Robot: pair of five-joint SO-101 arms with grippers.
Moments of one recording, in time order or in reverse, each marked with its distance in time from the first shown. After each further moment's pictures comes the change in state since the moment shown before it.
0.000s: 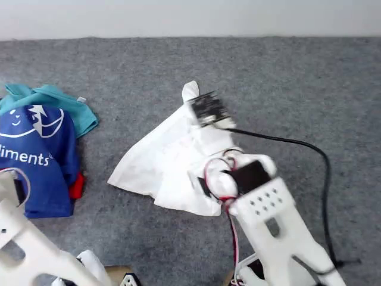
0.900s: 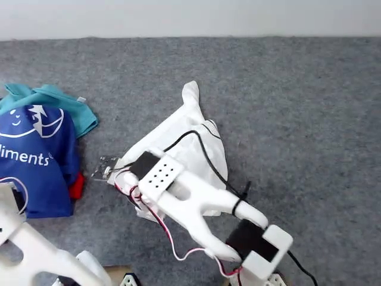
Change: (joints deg) left arm -3.3 0.0 5.5 0.0 0.0; right arm -21.1 44.0 -23.7 8.3 20.0
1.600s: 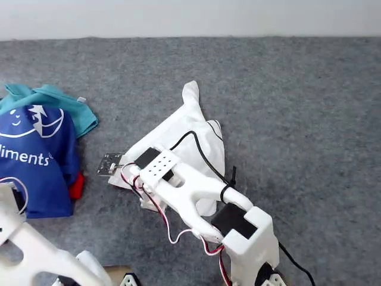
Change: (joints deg) left arm 0.0 0.0 0.0 0.0 0.0; right arm 5.8 12.0 -1.6 -12.0 8.1
